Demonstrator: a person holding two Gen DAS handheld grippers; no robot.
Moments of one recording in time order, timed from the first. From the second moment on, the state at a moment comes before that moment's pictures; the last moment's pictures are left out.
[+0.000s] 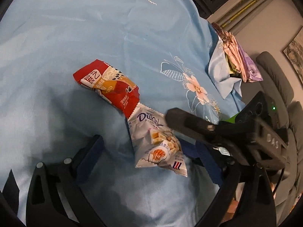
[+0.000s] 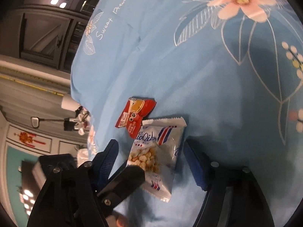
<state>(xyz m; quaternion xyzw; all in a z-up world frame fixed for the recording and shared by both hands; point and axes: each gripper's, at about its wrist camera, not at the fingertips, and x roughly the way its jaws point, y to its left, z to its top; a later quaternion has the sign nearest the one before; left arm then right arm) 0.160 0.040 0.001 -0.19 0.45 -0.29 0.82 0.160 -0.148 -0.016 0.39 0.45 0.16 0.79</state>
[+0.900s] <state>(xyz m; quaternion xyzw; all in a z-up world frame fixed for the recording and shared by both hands) 0.127 0.012 0.058 -0.09 0.36 -0.32 0.87 0.140 -0.162 0.027 0.38 0.35 0.23 0.83</state>
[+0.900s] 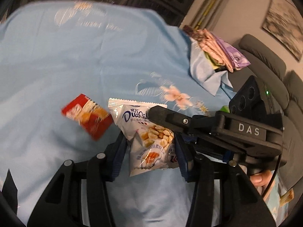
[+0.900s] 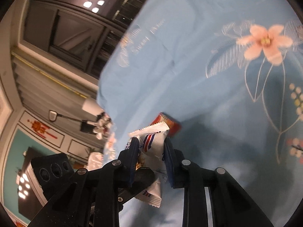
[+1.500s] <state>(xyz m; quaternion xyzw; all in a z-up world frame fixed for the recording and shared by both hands) 0.022 -0.167 0.106 -0.03 0.33 -0.44 0.83 -0.023 -0.289 0.116 0.27 0.28 0.02 0.92</state>
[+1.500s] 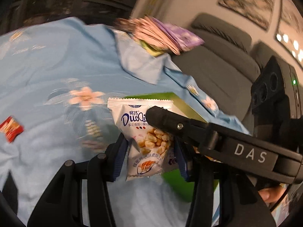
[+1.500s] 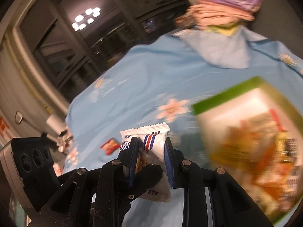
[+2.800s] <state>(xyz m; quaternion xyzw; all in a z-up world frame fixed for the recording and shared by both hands) 0.023 -0.279 0.090 0.08 0.31 -0.35 0.88 -0.043 -0.415 0.077 0.37 0.27 -0.06 0.88</state>
